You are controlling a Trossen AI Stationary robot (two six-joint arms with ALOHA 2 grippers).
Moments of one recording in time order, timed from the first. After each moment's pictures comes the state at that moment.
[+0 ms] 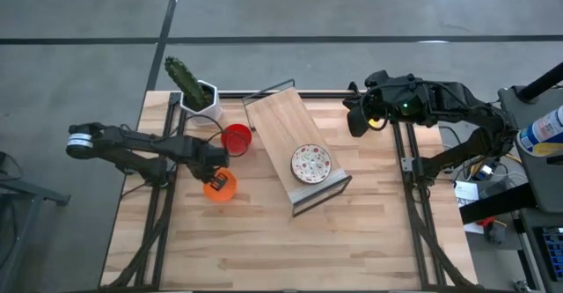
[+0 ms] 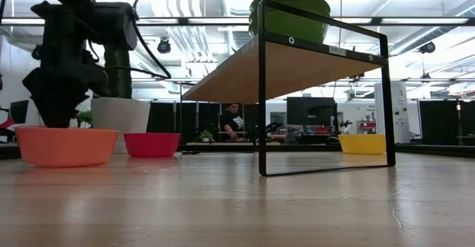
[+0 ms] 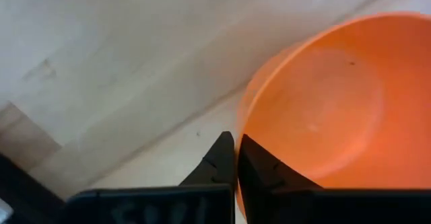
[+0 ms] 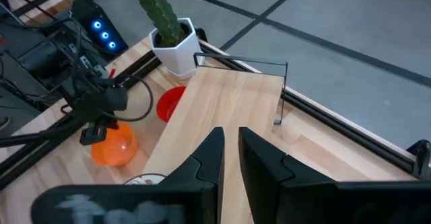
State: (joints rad) left arm 0.06 1.18 0.64 -0.93 0.05 -0.91; right arm -0.03 1.27 1.75 -1.10 0.45 0.63
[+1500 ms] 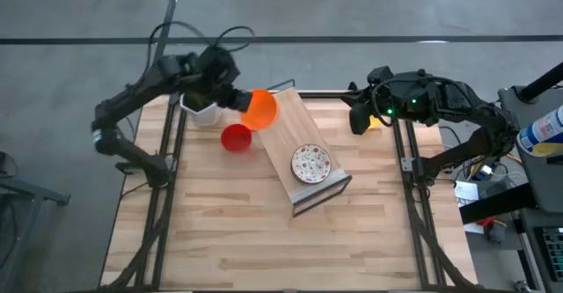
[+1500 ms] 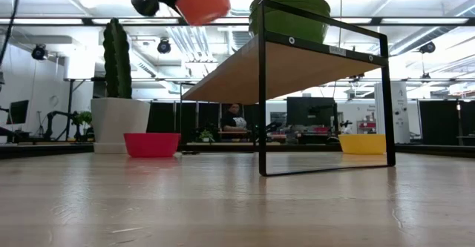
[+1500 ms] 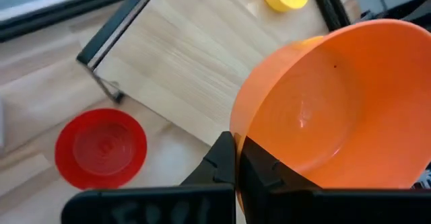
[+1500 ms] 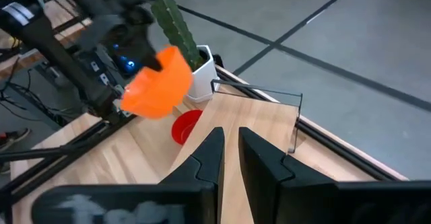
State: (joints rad) left arm 0.47 1.44 1.78 -1.23 0.12 -0.65; right arm -0.03 1.26 1.75 -0.98 0.45 0.54
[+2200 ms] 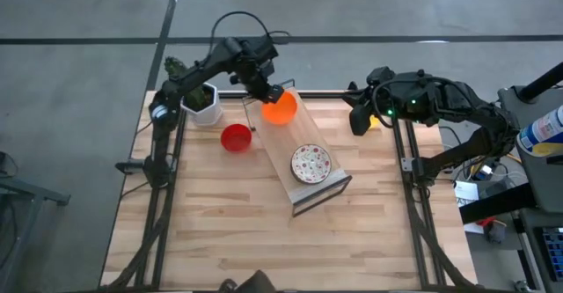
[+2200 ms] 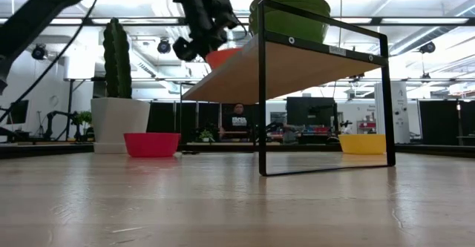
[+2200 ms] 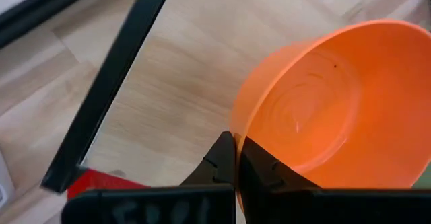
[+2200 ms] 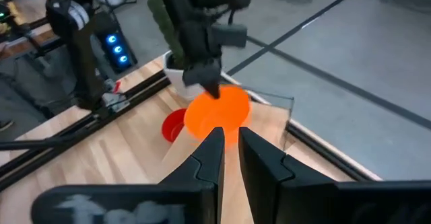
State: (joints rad) left arm 0.61 1.99 2.19 -1.43 0.24 -0.42; right arm -0.03 1.26 1.75 -1.00 0.46 0.49
